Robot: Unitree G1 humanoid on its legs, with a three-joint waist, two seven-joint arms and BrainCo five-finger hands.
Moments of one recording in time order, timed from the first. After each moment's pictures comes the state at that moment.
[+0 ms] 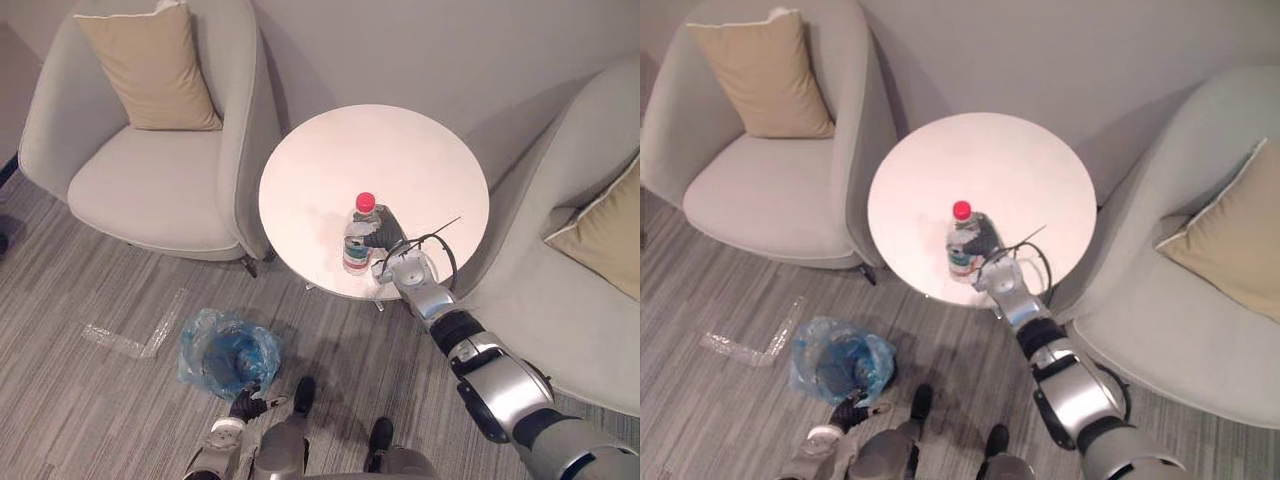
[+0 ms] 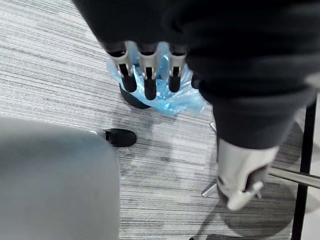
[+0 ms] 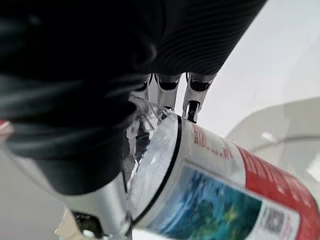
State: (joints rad) left arm -0.04 0.14 -0.11 1.03 -0.04 -0.13 0.00; right arm -0.77 -0.20 0.36 0.84 -0.02 -0.14 -0.21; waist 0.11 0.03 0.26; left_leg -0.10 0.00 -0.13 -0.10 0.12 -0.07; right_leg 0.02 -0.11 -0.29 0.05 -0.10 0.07
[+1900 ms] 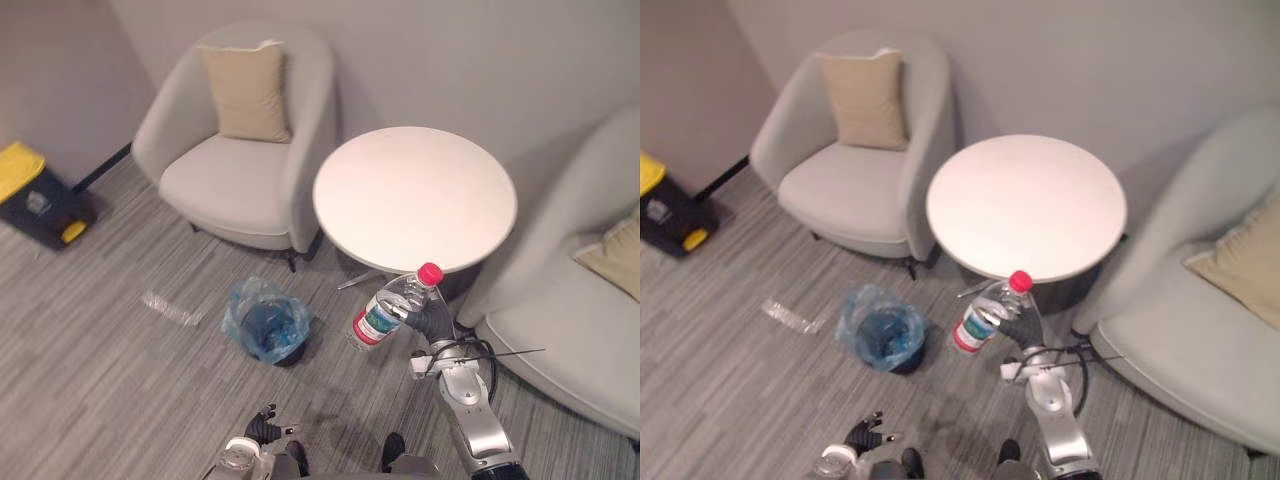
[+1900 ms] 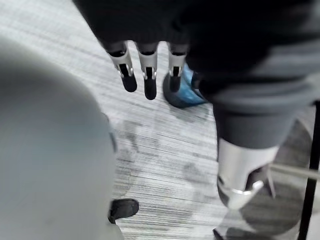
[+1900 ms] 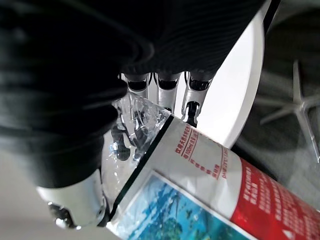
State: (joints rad) left arm 0.01 0.13 -0.19 1.09 0.02 -0.12 0.00; right arm 0.10 -0.08 0.15 0.02 0.00 -0.19 -0.10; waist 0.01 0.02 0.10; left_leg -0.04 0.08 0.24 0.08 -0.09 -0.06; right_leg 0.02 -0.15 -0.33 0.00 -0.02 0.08
